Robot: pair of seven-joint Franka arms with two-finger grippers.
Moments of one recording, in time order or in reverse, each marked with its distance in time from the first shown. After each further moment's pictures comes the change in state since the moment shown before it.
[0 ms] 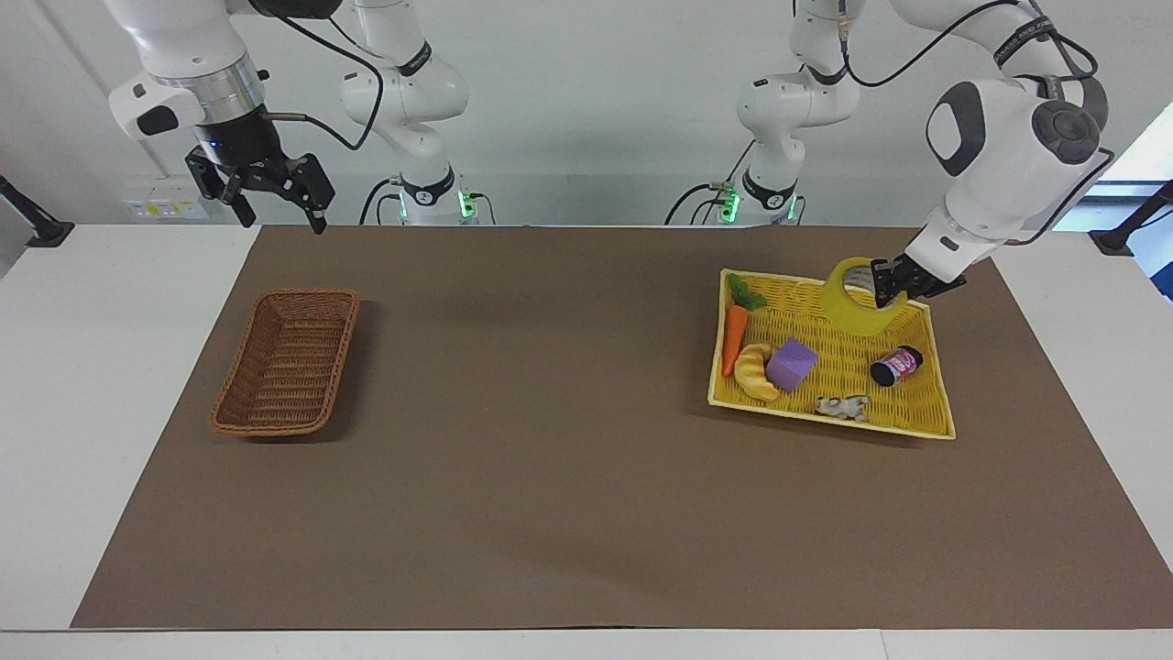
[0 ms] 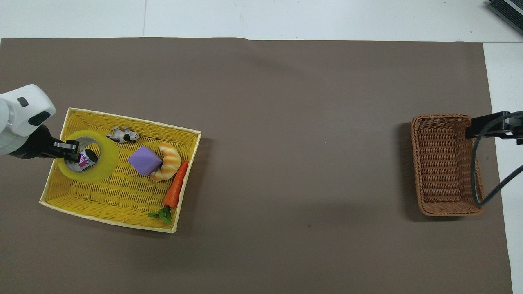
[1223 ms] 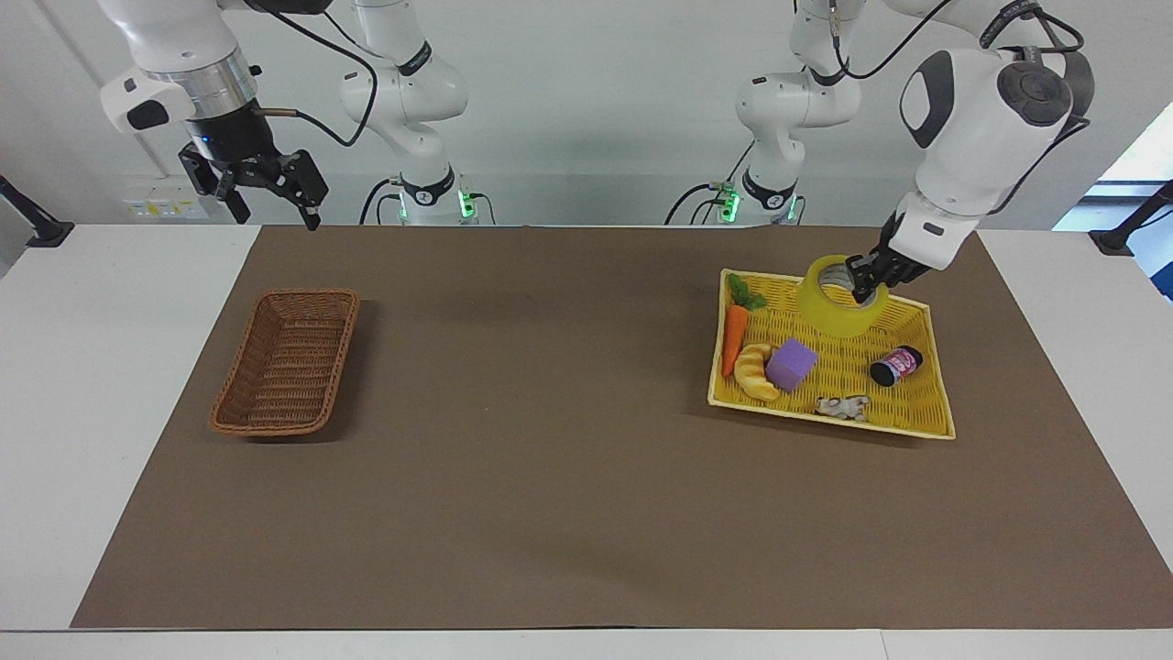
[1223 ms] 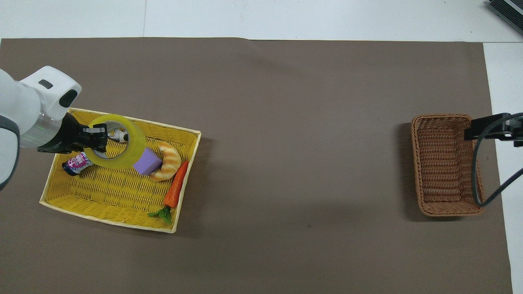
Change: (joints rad) left arm -0.237 0.005 -0.023 0.062 -0.003 -0.023 -0.521; right arm 0.012 0.012 0.001 -0.097 0.123 0.106 0.009
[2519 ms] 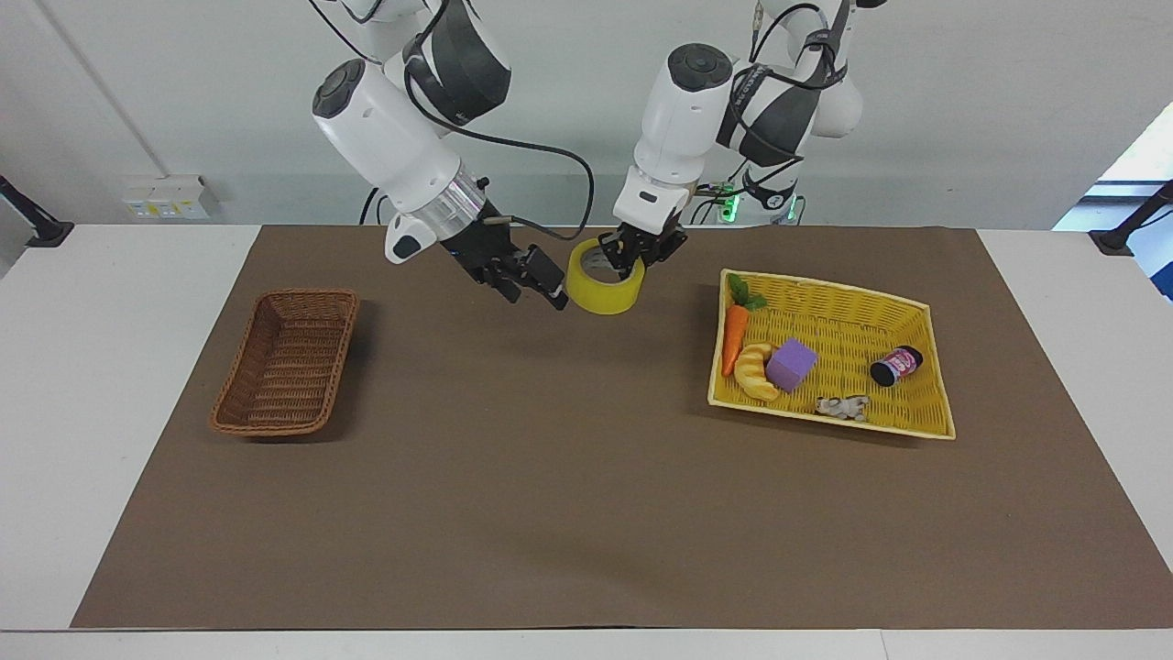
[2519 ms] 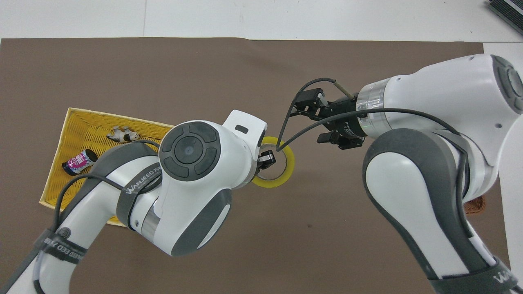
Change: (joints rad) left arm -0.407 0.126 -0.003 -0.010 -0.131 0.363 -0.445; right arm 0.304 0.134 0.007 -0.096 0.448 0.353 0.525
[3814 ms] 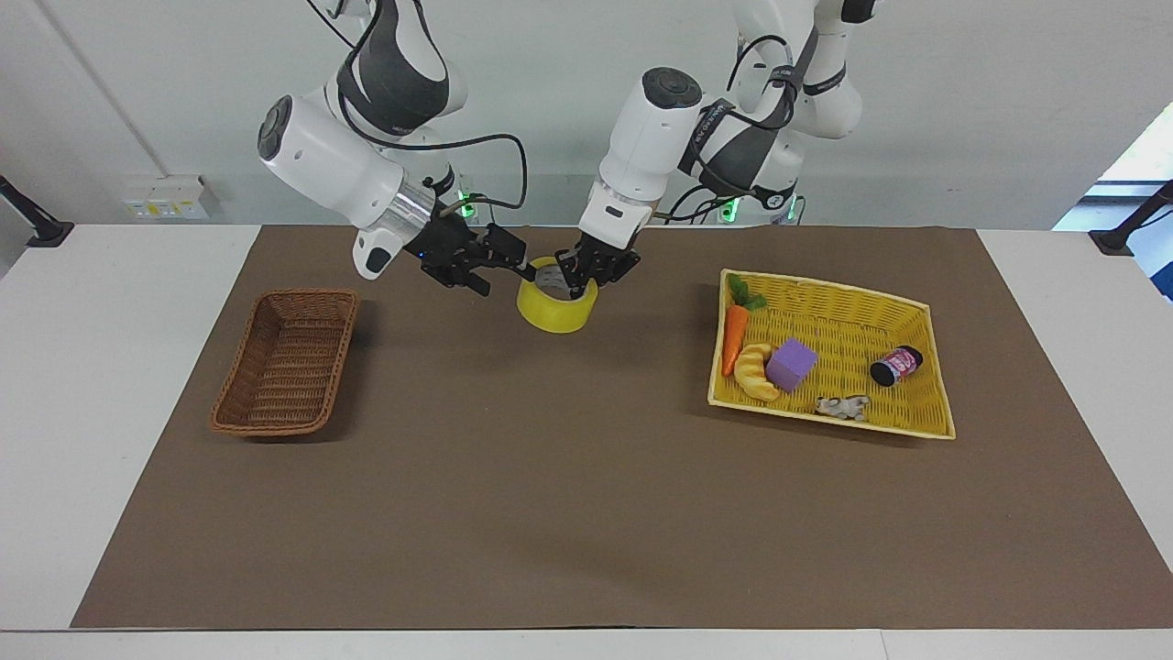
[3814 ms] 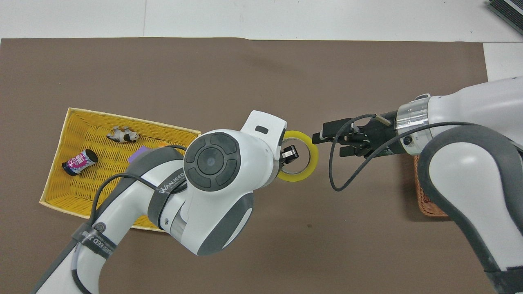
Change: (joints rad) left arm -0.063 0.058 -0.003 0.049 -0.026 0.139 -0.098; right arm -0.104 -0.085 -0.013 -0.151 0.162 -0.098 -0.522
